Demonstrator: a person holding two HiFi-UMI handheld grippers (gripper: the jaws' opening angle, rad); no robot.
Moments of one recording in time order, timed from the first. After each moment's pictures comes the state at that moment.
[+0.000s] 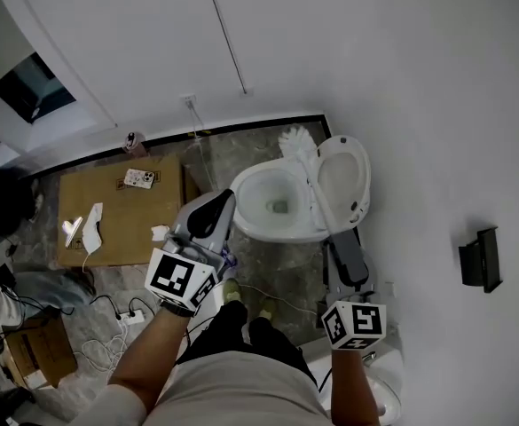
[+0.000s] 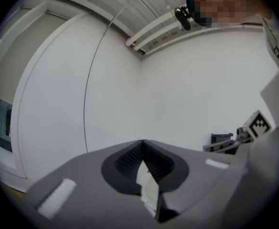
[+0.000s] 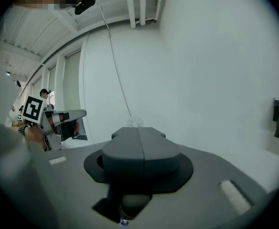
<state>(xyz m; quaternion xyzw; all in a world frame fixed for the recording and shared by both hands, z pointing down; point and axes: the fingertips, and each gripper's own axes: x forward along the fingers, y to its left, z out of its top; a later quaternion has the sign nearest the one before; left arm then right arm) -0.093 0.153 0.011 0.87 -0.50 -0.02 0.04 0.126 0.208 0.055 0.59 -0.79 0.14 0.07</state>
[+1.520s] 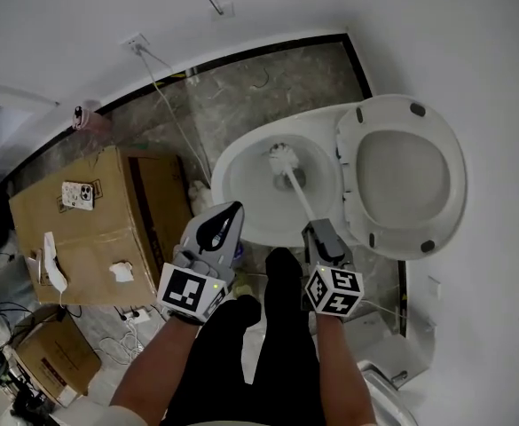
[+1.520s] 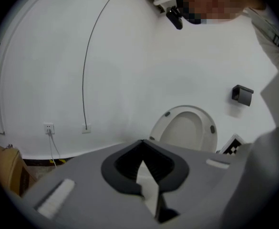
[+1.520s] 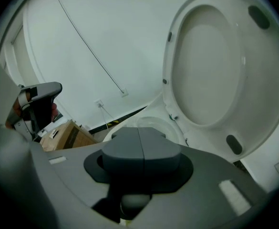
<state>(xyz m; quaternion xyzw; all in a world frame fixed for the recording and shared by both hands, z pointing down) -0.064 -0.034 0.413 0.87 -0.45 0.10 0.17 0.111 0.036 0.546 0.58 -0.68 0.39 0.20</state>
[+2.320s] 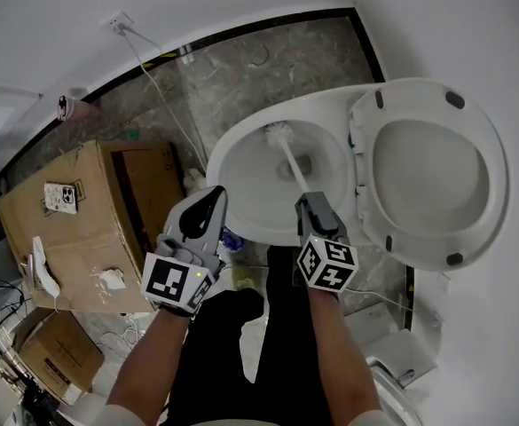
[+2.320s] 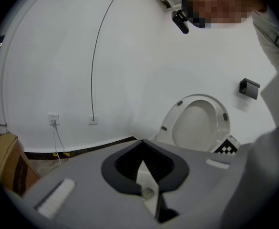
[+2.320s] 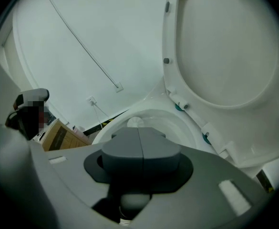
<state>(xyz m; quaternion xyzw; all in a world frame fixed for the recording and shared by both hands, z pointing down) -0.098 -0.060 0.487 0.86 -0.47 0.11 0.19 0.087 -0.009 0.629 0.59 -0.66 0.42 0.19</state>
